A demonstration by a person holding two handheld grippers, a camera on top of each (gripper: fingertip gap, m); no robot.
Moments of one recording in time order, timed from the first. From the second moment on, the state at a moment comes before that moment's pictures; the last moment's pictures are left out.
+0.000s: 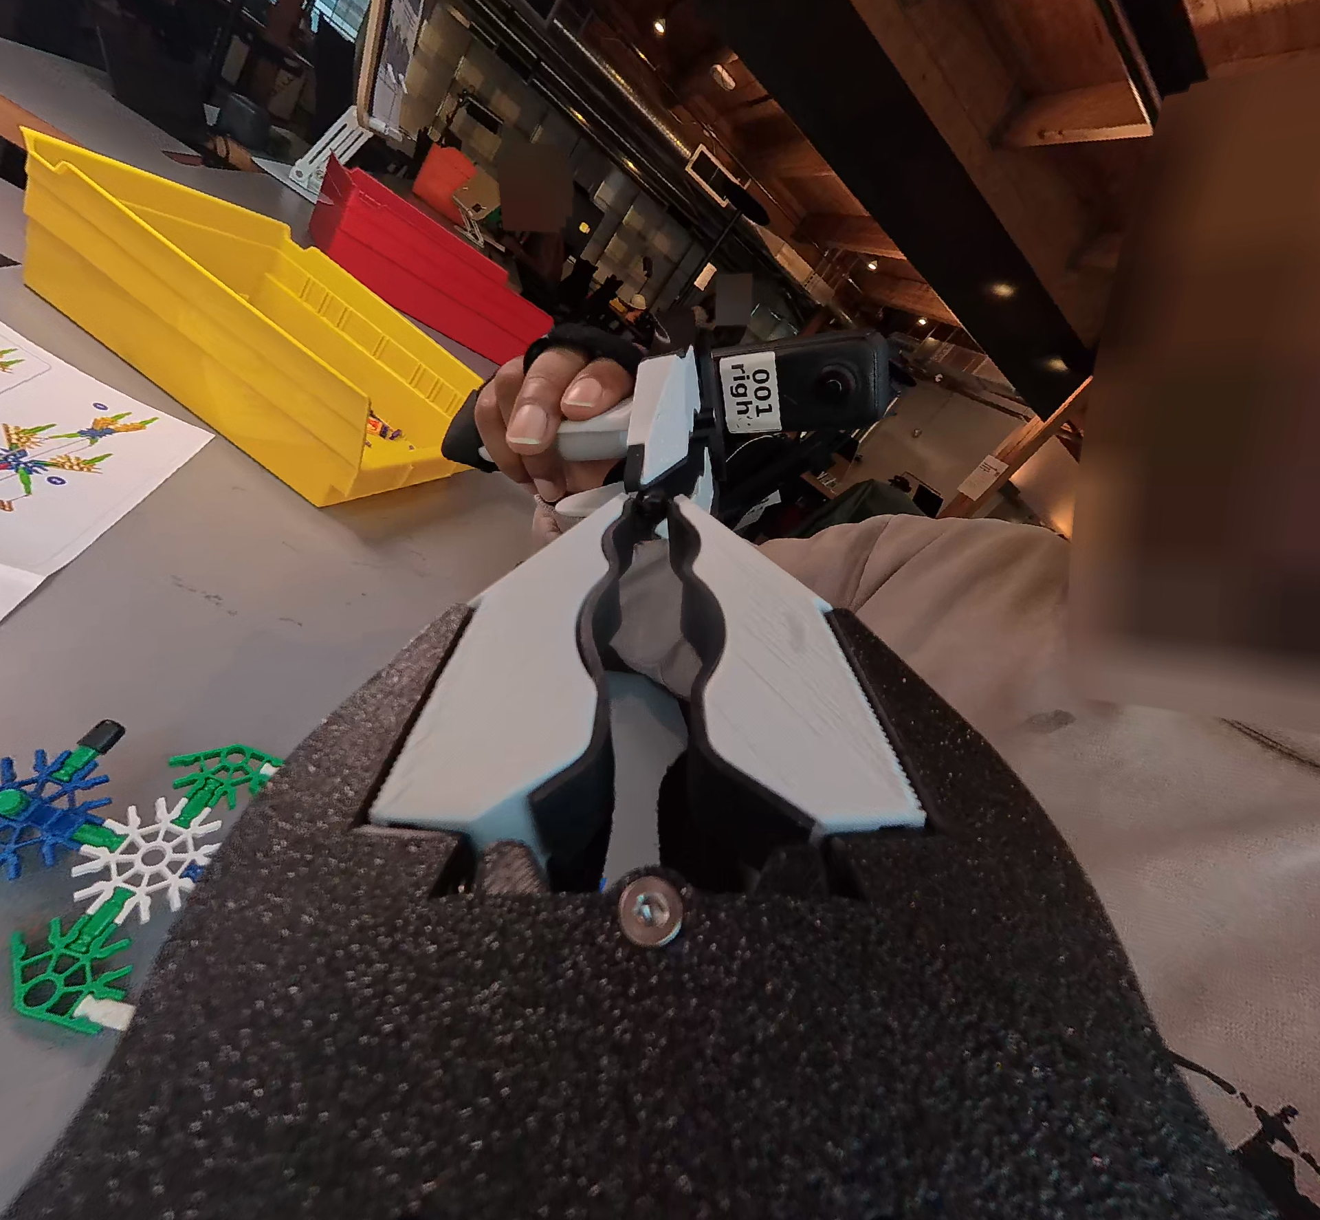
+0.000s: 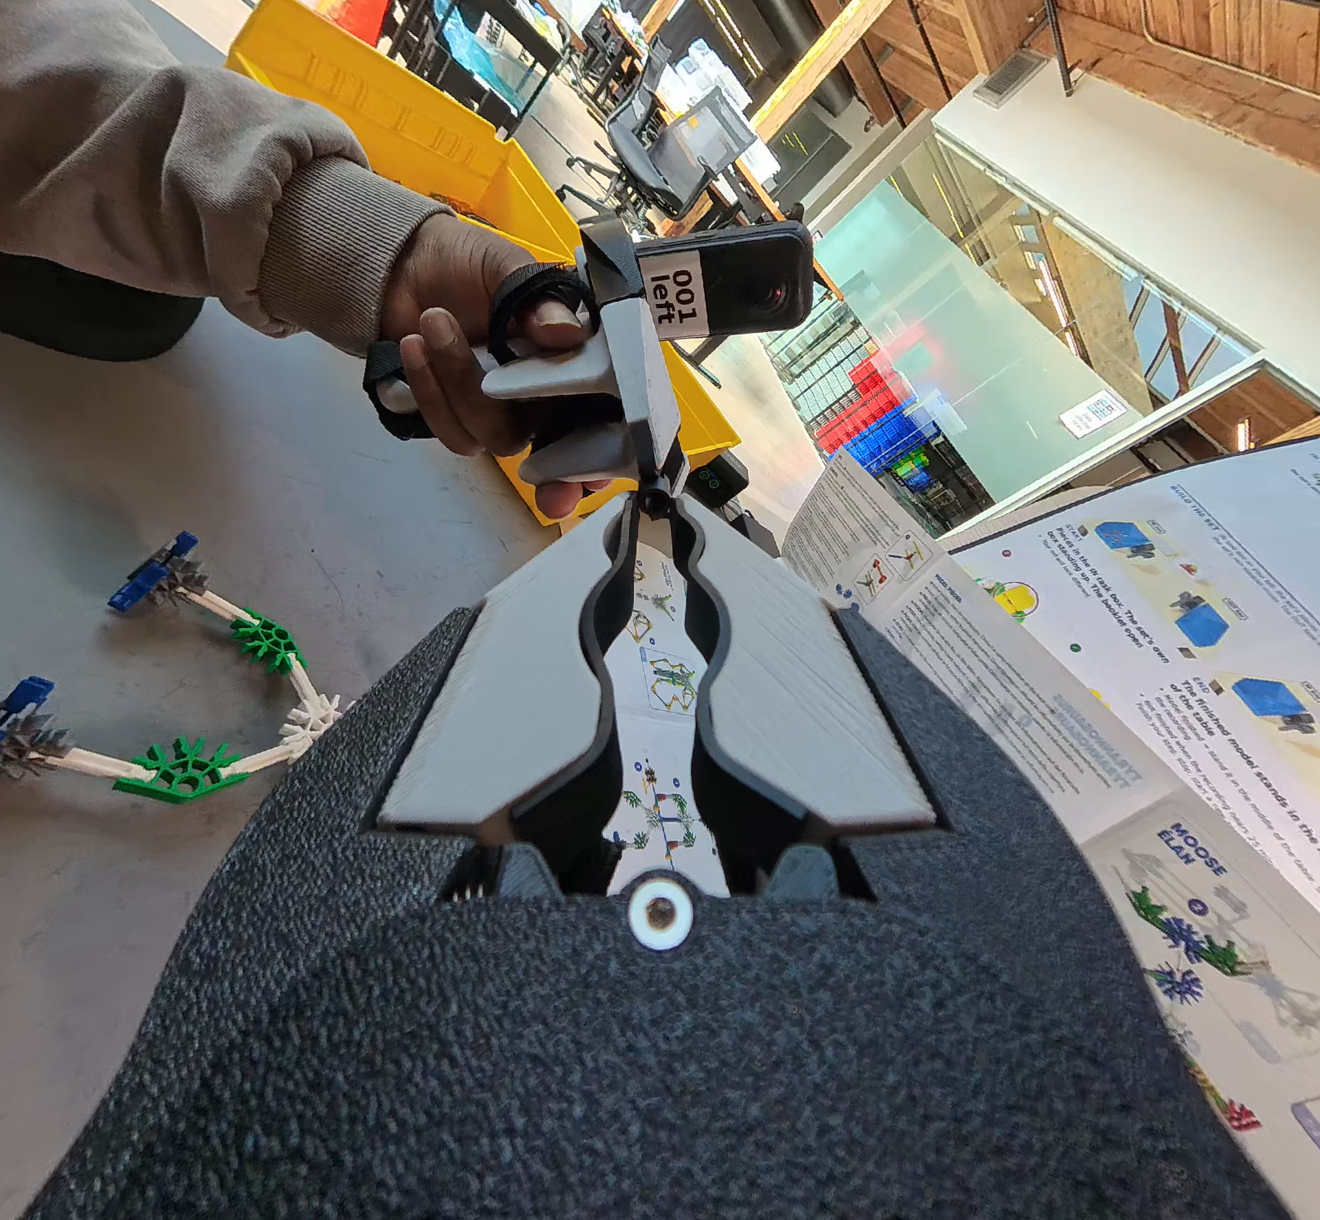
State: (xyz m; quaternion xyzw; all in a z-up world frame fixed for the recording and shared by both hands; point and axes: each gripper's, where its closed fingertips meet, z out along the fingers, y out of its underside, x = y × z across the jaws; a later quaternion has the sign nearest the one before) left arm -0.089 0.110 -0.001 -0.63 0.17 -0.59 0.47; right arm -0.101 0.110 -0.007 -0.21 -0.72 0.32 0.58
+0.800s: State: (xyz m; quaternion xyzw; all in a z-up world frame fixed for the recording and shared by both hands) left arm -0.154 0.196 -0.178 -0.87 0.22 -0.18 0.39; right arm -0.134 0.206 -0.177 -0.51 -0.73 0.34 0.31
